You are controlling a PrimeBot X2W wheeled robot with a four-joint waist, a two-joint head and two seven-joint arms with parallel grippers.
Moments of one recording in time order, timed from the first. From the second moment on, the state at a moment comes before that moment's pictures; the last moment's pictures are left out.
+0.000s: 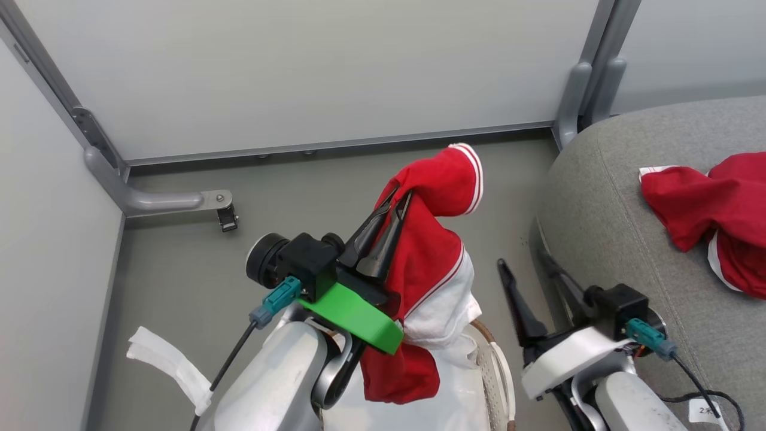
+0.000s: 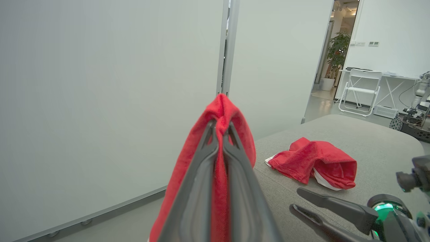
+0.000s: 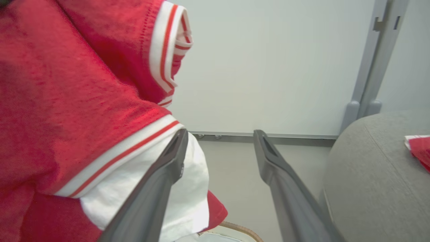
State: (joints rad) left arm -0.43 0.05 -0.61 0.26 -0.43 -0.13 -0.26; right arm -0.19 -0.10 0.27 0.27 0.34 0.13 -0.26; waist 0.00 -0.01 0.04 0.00
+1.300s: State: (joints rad) left arm -0.43 0.05 -0.77 0.23 -0.51 -0.13 -0.26; right arm -0.49 -0.17 0.69 0.41 0.43 0.13 -0.26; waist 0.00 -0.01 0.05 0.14
